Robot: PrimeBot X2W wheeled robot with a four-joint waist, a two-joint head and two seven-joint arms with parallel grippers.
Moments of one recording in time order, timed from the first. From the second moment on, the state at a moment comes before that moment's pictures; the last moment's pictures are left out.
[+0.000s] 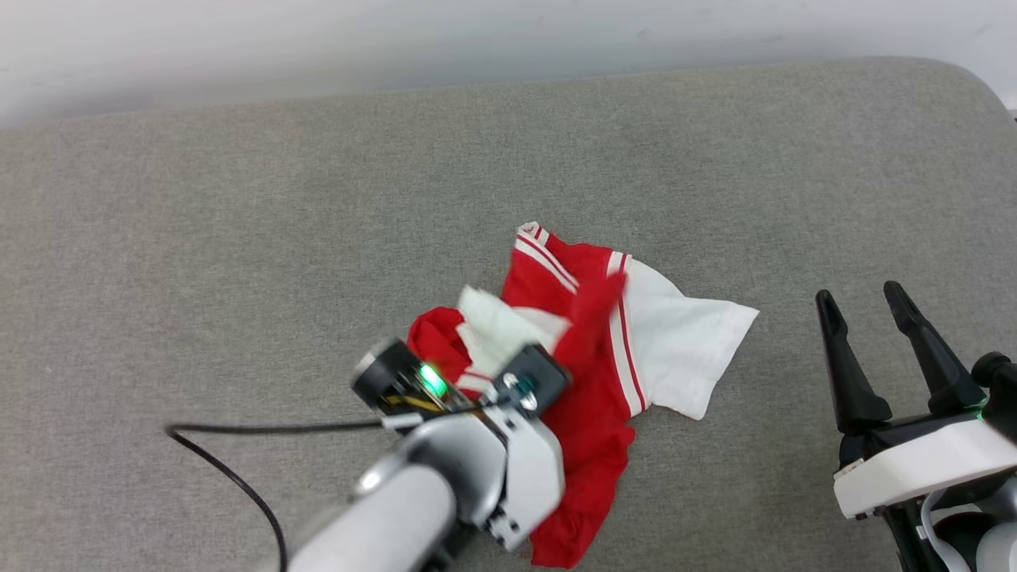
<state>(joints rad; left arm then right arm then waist) -0.52 0.32 -0.82 0.11 -0.29 0.04 0.40 -0.04 -0.11 -0.02 -0.23 0.25 0.13 0.10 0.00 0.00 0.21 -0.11</state>
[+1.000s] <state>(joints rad) -0.52 0.44 -0.77 0.01 -0.47 -0.03 0.54 -0.01 -0.10 -0.01 -0.26 0.25 0.13 0.11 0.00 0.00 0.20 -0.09</state>
